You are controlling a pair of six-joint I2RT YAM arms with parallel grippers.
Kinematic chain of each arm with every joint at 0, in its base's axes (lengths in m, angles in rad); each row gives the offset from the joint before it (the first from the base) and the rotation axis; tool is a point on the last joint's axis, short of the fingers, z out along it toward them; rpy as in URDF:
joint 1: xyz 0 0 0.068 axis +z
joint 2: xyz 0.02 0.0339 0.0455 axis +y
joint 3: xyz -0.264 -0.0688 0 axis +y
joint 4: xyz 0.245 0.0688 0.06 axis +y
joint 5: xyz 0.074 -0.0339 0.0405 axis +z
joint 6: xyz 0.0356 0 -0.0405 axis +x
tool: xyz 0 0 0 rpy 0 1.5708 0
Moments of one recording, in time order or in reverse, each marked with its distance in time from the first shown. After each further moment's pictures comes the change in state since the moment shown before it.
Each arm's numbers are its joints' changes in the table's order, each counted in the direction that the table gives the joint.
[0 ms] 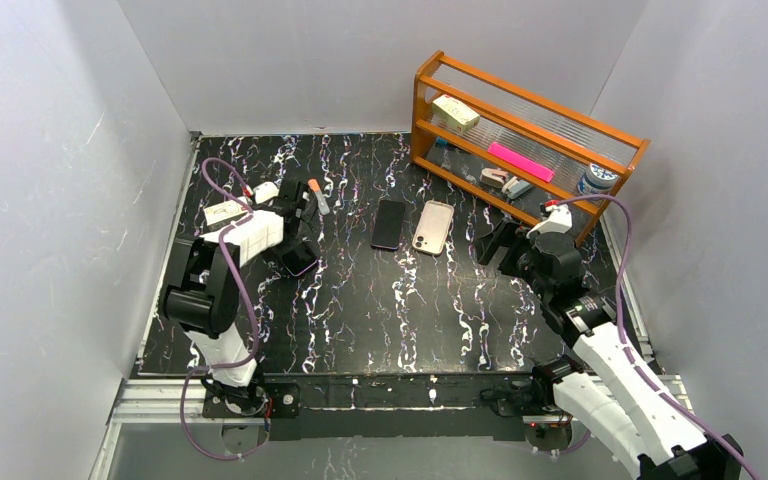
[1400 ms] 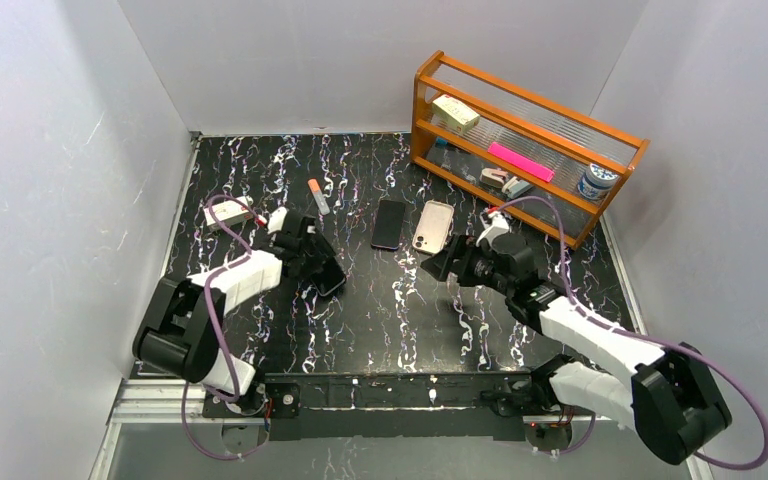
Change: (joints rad) left arm -0.099 -0.226 0.301 -0.221 -0.250 -0.144; right arm 0.137 0.317 0.119 -0.394 0.297 0.120
